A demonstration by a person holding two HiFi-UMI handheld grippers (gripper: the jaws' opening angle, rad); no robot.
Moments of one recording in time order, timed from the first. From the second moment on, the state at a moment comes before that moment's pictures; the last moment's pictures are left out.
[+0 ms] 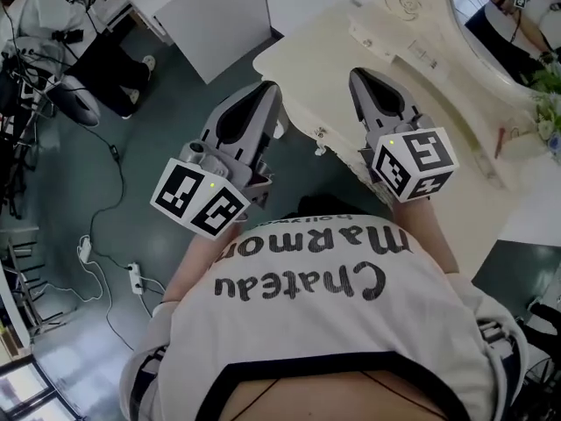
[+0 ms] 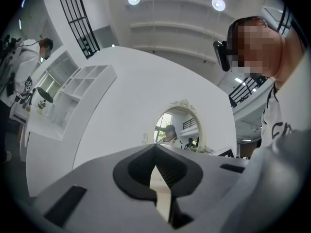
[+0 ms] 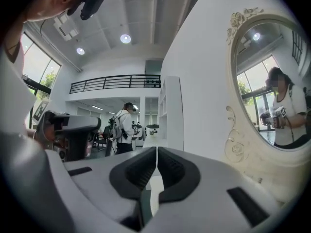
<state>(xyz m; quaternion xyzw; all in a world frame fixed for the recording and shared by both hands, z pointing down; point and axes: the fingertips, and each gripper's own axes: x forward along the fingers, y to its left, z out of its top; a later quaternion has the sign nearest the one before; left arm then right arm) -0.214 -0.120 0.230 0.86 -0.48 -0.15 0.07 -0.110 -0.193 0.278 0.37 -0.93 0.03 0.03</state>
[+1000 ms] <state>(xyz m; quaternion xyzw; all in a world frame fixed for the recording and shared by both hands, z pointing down) -0.317 -0.229 0.257 0.79 -0.59 -0.15 0.11 -0.045 -0.430 0.511 0.52 -0.79 0.34 0.04</state>
